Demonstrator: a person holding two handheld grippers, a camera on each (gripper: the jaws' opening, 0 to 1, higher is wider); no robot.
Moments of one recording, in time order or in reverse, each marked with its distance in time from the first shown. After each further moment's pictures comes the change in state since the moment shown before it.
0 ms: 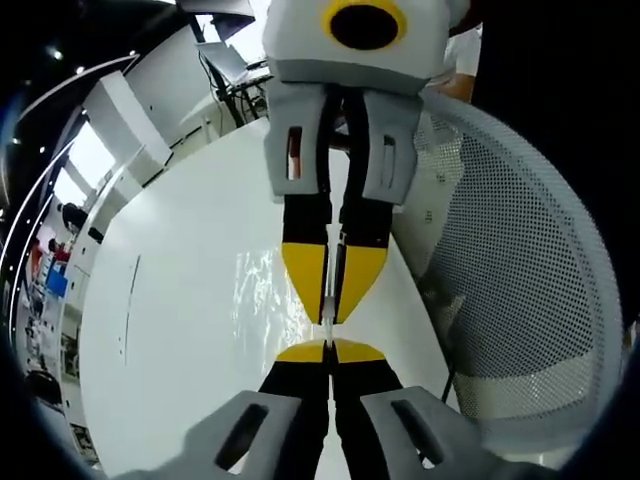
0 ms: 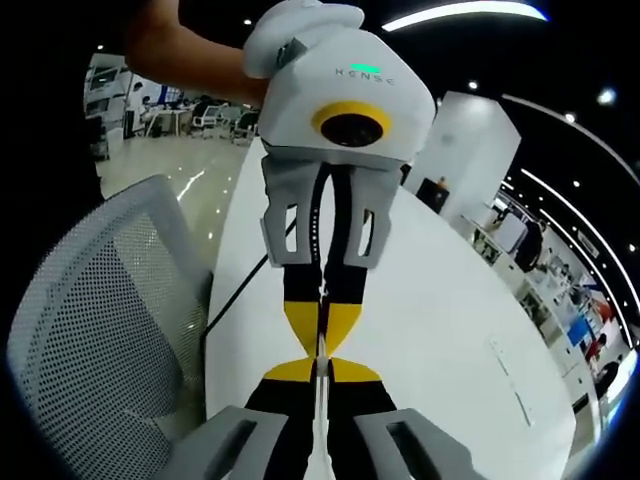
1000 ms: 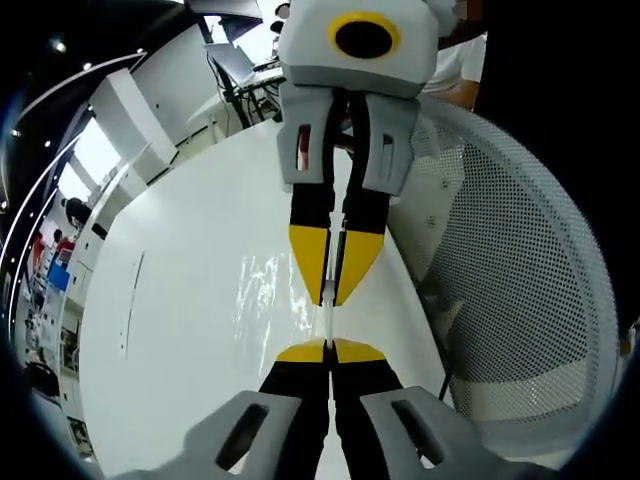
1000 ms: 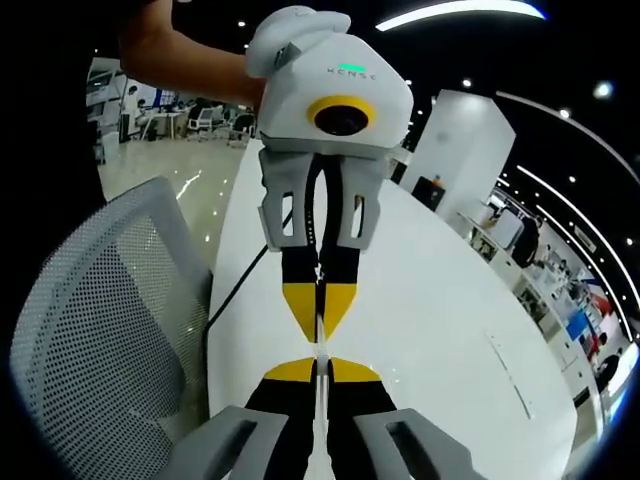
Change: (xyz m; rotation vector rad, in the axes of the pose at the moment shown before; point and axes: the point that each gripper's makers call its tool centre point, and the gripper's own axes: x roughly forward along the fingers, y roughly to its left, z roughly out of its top) left arm -0.007 0.000 -0.001 -0.024 -0.013 0.015; right arm -0.007 0.000 -0.003 0.017 -0.001 -0.009
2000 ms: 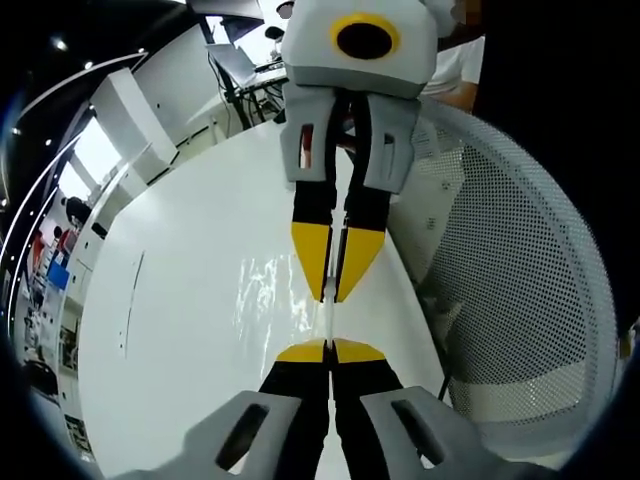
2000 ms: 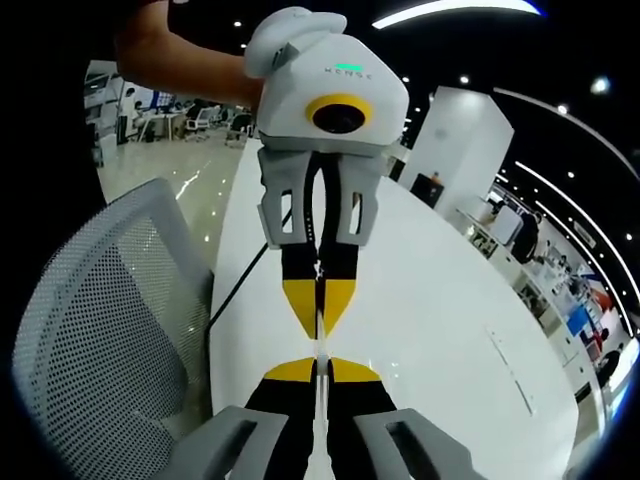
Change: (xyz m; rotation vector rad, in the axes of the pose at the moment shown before) left arm 0.000 0.000 0.000 -0.005 -0.005 -0.001; right arm -0.002 0.001 -0.002 0.016 0.007 -0.003
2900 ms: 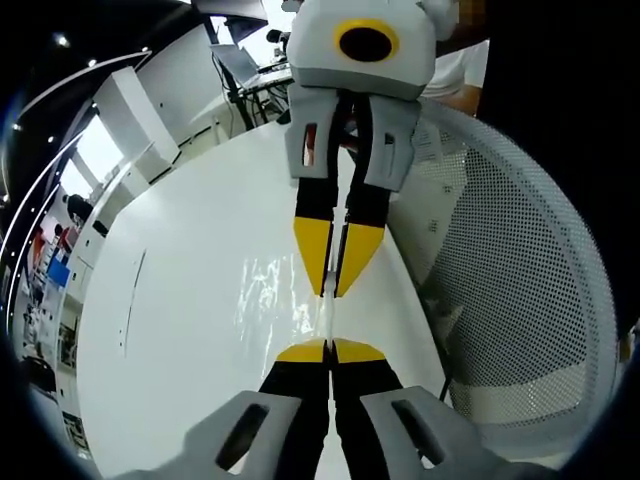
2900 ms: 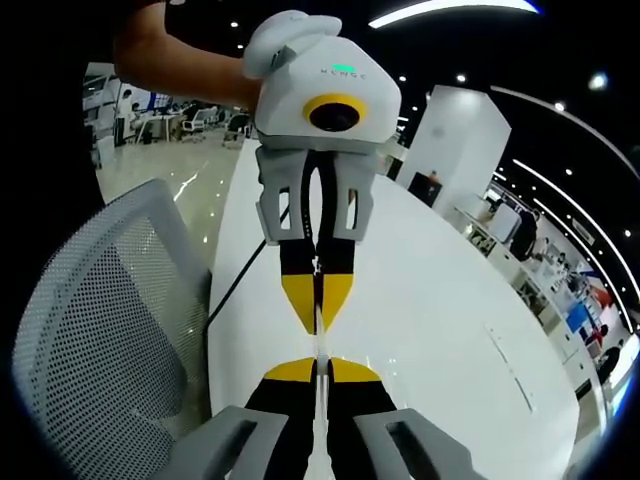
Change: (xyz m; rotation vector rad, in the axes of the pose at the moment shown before) left arm 0.000 0.002 0.001 -0.012 -0.010 0.004; right arm -0.003 -0.003 -0.003 0.010 0.000 -0.006
